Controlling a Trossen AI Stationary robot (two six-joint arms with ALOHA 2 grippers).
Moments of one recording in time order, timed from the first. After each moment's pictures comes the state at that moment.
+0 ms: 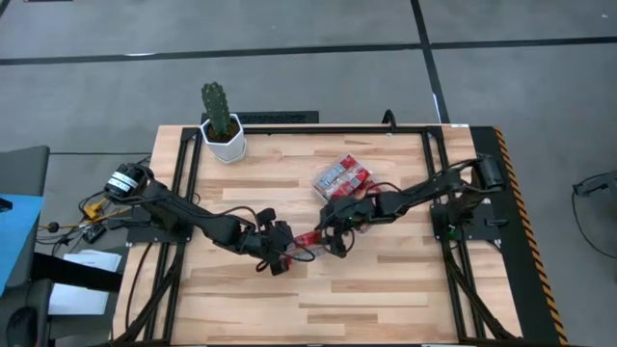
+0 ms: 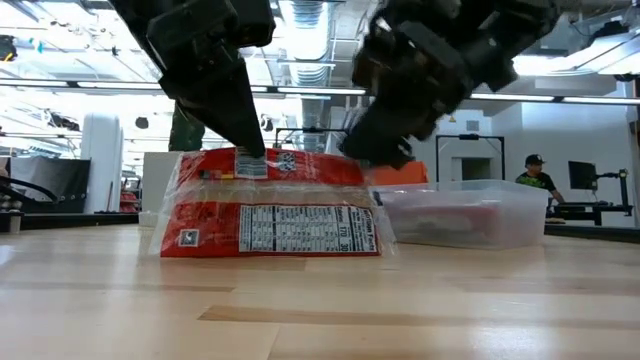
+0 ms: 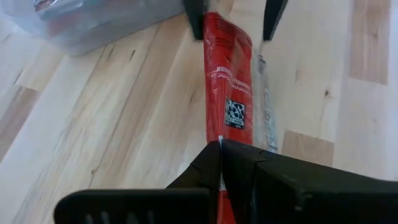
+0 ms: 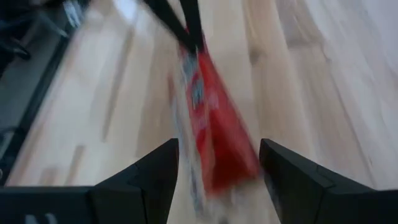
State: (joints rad) left arm -0.37 1.60 0.97 -0.24 -0.48 -0.48; right arm 0.08 1.69 0.85 0.22 -0.14 0.29
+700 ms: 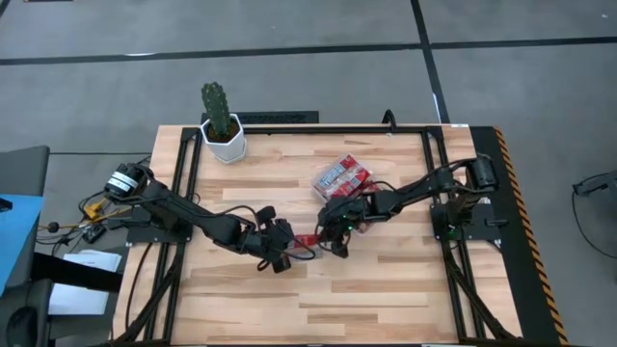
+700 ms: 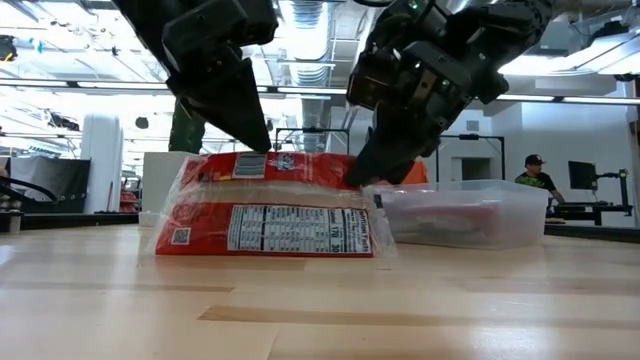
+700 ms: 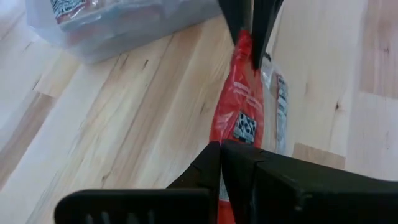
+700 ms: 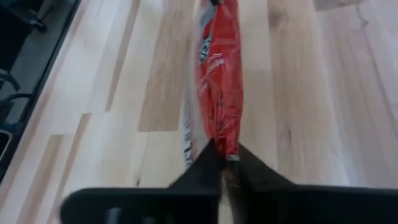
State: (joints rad) left arm -0.37 1.60 0.97 -0.22 -0.53 -0.48; right arm 0.06 1.75 0.88 0.17 -0.25 0.24
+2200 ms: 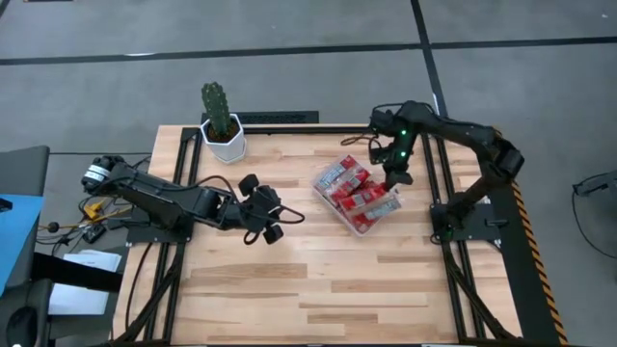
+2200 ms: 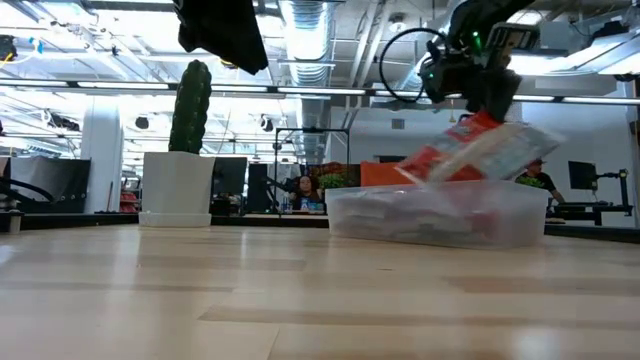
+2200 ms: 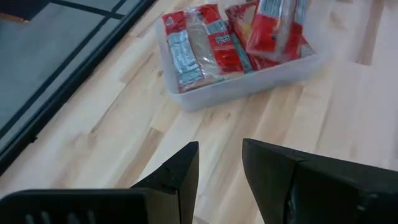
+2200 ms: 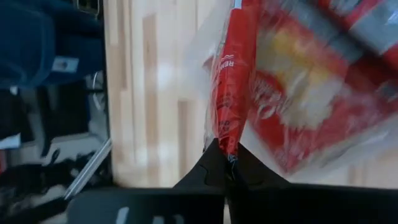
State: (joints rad) left arm -0.27 1.36 1.10 -0.51 -0.66 -0.42; right arm -0.69 1.57 1.27 -1.50 -0.63 -0.68
